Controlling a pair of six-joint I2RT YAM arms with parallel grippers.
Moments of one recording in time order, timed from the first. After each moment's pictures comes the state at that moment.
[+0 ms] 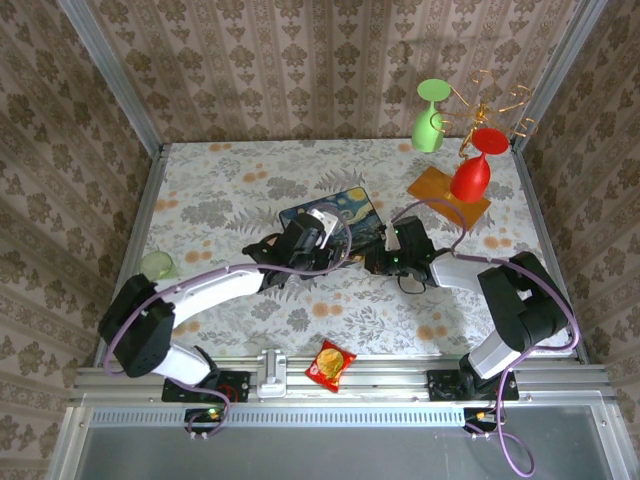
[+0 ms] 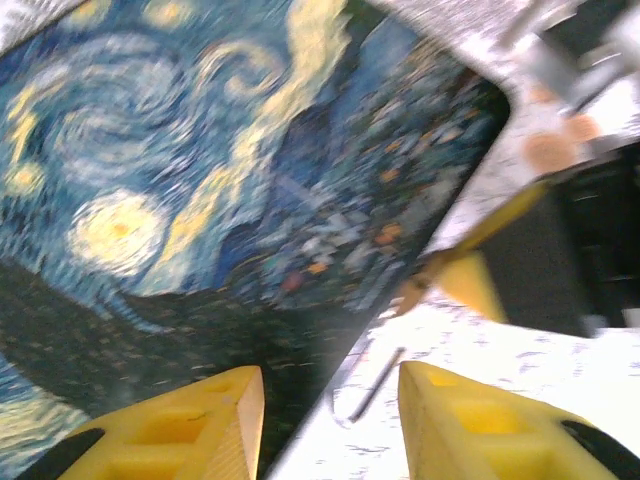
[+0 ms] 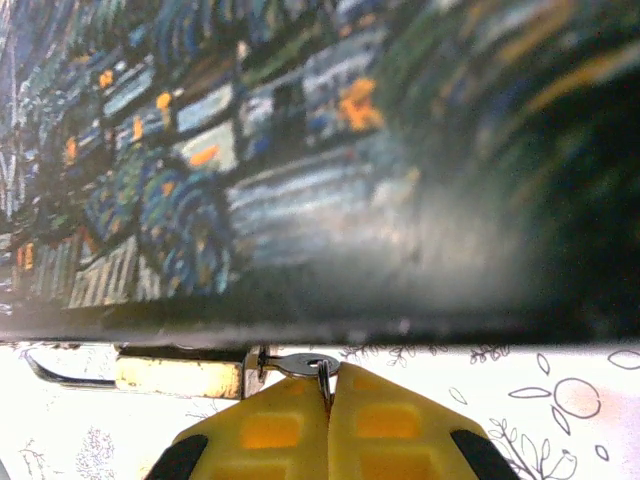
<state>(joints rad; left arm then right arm) -0.90 1.45 0.94 -0.20 -0.06 -0.26 0.40 1.59 0.66 0.10 -0.40 0.54</state>
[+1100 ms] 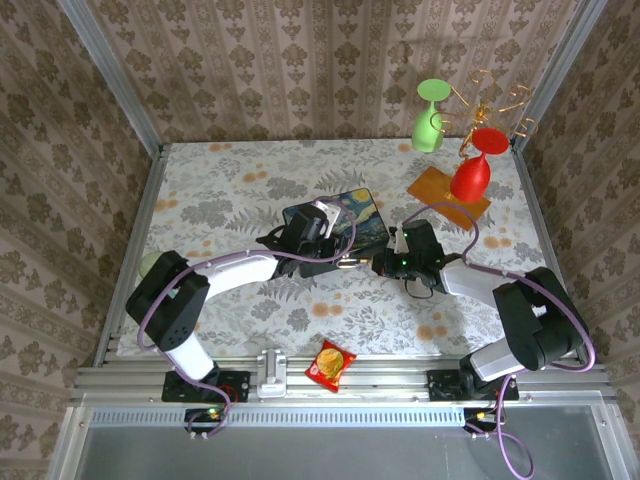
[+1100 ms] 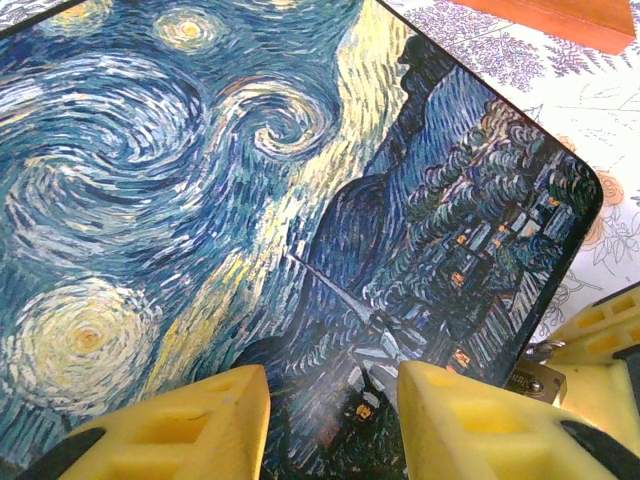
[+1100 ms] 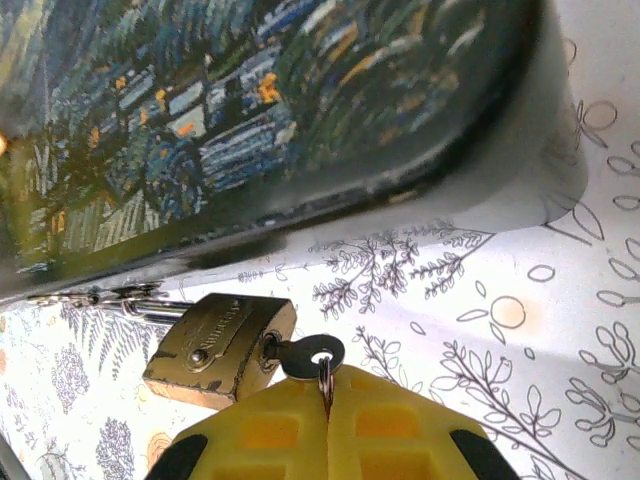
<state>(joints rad) -0.80 1.66 0.96 0.01 0.04 -0.28 0.37 1.48 0.61 0.03 -0.38 0.60</state>
